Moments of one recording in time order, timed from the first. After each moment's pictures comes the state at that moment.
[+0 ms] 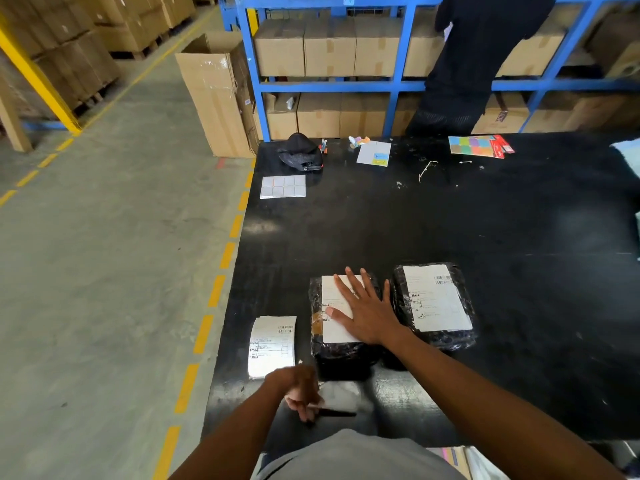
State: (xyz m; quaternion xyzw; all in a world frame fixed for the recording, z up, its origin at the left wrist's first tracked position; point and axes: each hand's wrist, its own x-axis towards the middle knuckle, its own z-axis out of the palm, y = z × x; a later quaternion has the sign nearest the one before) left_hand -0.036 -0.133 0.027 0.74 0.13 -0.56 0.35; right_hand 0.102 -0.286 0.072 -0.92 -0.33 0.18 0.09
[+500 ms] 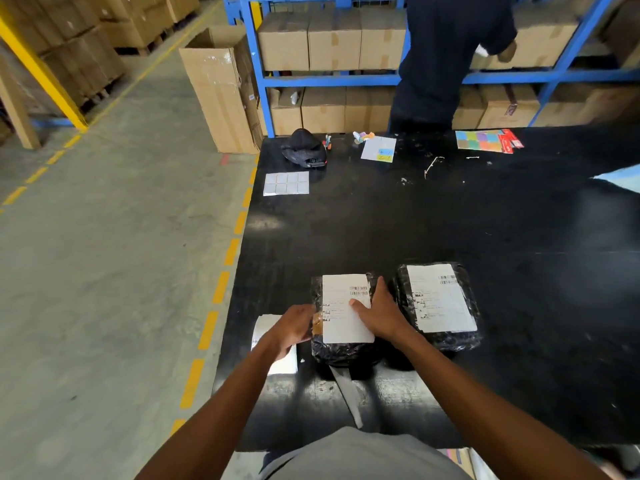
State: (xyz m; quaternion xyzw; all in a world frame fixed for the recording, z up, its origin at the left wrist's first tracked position) left_hand 0.011 -0.113 0.081 0.71 0.32 -0.19 0.60; right_hand 0.104 -0.297 0.085 -0.87 -0.06 0.30 0.39
